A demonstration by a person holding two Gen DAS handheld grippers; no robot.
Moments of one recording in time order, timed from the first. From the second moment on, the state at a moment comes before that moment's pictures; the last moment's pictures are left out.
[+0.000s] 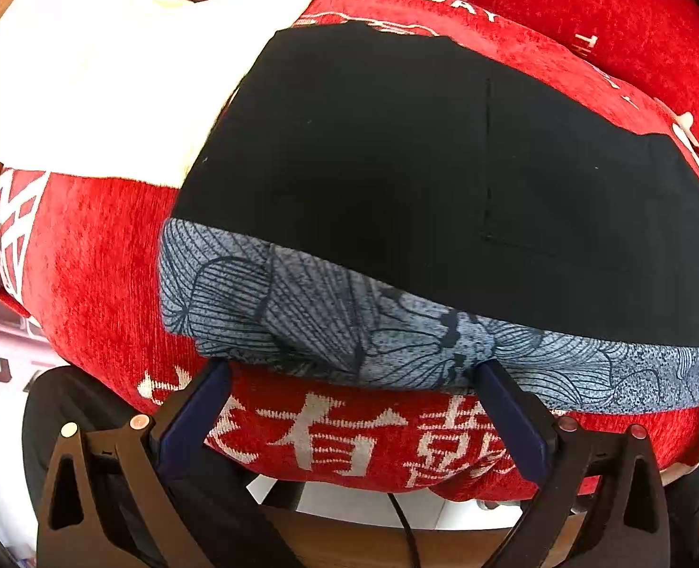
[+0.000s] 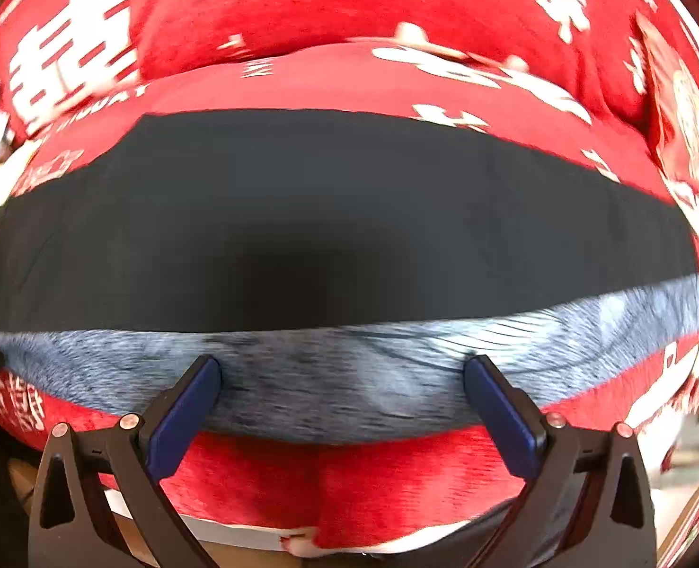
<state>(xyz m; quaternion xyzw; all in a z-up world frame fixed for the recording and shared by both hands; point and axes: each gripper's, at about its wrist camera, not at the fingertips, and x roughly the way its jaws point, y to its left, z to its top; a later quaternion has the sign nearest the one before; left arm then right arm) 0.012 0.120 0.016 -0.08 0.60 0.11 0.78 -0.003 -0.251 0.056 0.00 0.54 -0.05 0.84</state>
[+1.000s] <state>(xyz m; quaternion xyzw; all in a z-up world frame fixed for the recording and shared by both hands) 0.083 0.038 0.108 -0.03 0.56 0.01 0.83 0.009 -0.420 0.086 0.08 0.49 -0.19 0.85</state>
